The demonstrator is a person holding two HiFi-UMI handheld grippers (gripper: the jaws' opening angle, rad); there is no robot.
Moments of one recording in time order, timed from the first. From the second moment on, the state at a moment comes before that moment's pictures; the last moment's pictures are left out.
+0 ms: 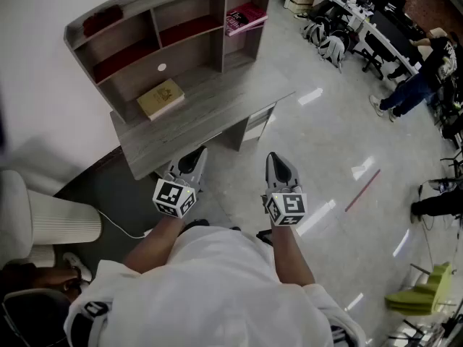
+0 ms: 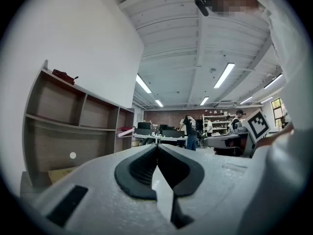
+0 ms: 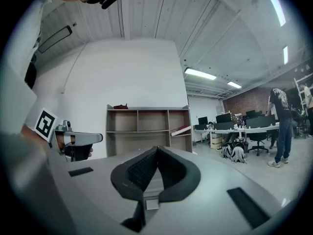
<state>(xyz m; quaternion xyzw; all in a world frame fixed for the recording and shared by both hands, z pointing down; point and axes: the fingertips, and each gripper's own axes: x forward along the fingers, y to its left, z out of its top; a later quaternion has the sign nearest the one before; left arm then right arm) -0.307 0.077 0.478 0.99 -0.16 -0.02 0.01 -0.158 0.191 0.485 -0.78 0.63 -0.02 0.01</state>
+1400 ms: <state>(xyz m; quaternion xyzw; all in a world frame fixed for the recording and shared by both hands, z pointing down) -0.228 0.076 0.516 0.98 -0.16 -0.01 0.08 -0.104 0.175 0.500 -0.72 0.69 -0.06 0.06</state>
